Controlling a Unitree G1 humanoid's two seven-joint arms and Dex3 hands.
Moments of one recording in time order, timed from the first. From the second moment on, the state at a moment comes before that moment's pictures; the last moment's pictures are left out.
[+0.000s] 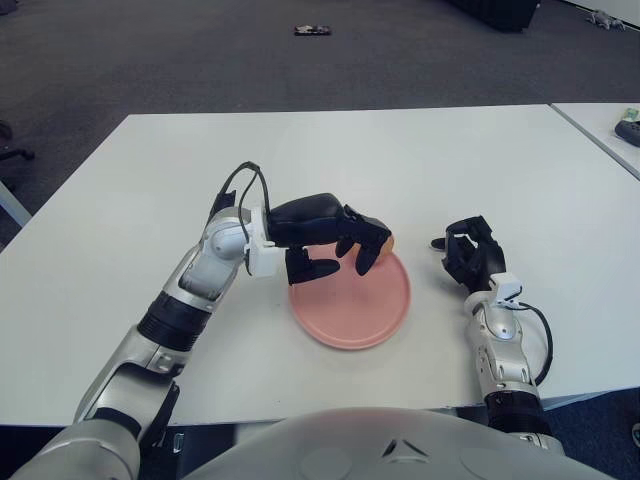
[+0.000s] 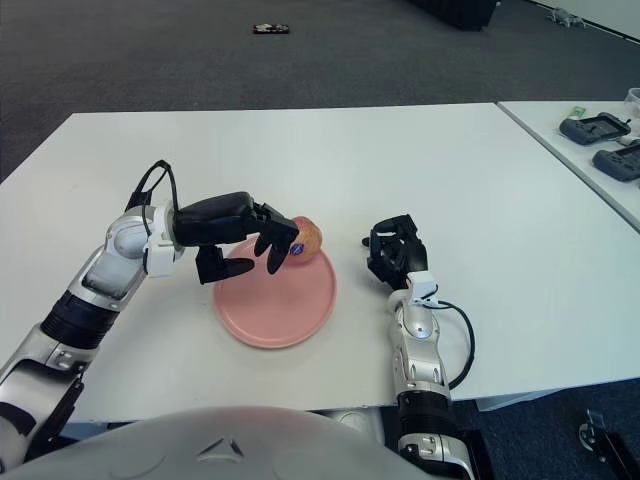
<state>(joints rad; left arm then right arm) -0.33 0.39 -0.33 -0.10 0.09 -0.54 -0.73 0.07 -0.03 -0.13 0.22 0.02 -0.28 -0.07</state>
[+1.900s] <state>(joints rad) -0.18 0.00 0.05 0.33 -0.12 -0.47 -0.18 0.07 -0.03 -0.14 0.21 0.02 -0.27 -0.05</state>
